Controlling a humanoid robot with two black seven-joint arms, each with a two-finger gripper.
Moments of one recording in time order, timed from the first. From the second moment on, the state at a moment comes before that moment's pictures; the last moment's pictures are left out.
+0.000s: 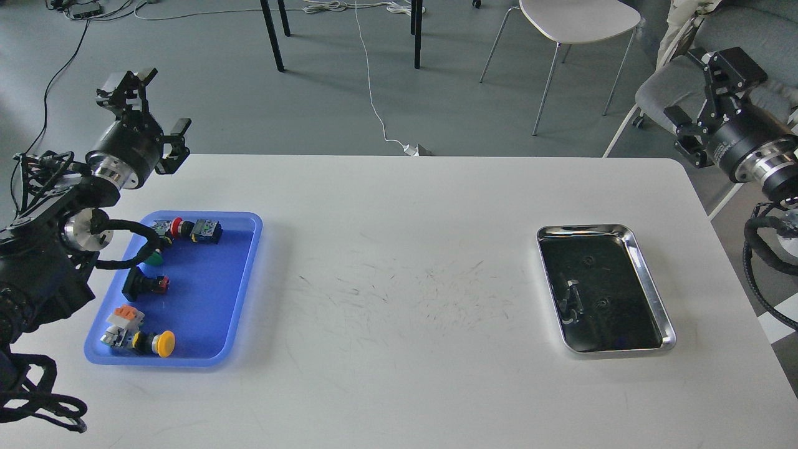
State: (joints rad) left arm -0.88 0.33 -0.51 -0.26 0.06 -0.49 -0.40; right arm 1.00 -0.83 0.06 1.04 0.04 0.05 0.49
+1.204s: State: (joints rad) left arm -0.87 0.34 -0.55 -0.26 -0.02 -0.49 -0.21; right arm 0.94 -0.62 0.17 1.07 0.33 -0.13 0.39
